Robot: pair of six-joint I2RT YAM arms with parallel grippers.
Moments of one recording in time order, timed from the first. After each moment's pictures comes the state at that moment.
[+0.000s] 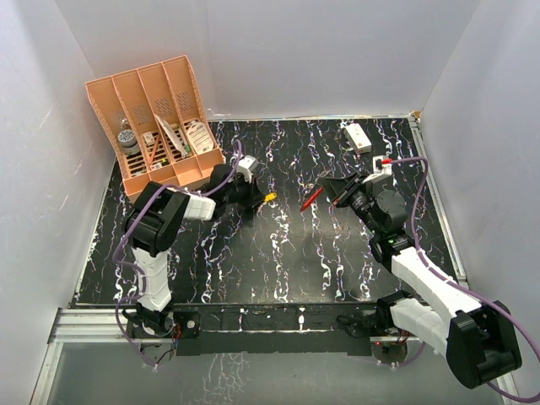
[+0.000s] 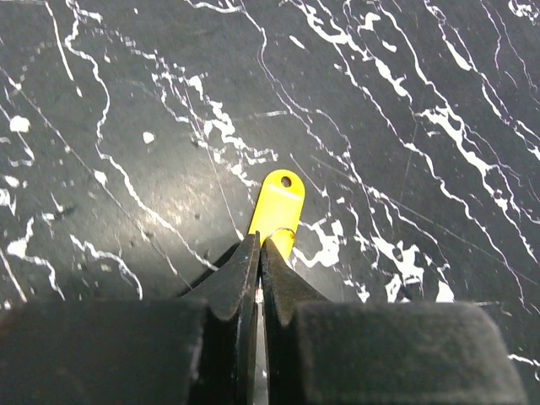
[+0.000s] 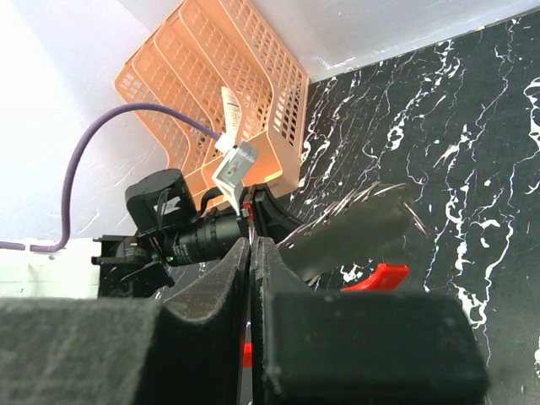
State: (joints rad) left arm -0.44 2.01 0.97 0.54 0.46 -0.15; right arm 0.32 0.96 0.46 0.57 -0.21 0.71
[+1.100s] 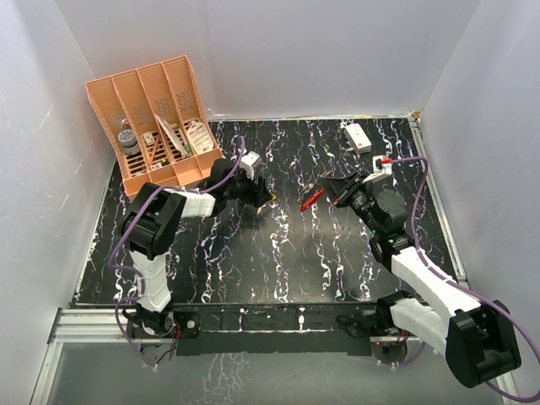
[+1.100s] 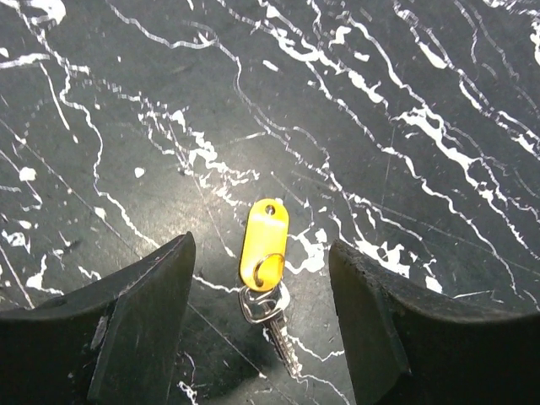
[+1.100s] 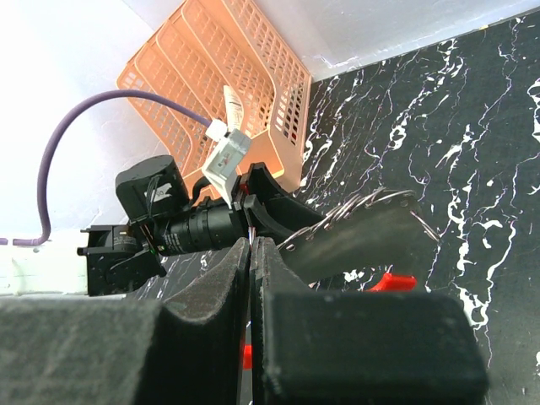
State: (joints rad) left arm -0.44 1.95 0.98 0.47 0.49 -0.06; right arm 0.31 0.96 0.46 0.57 -0.22 0.71
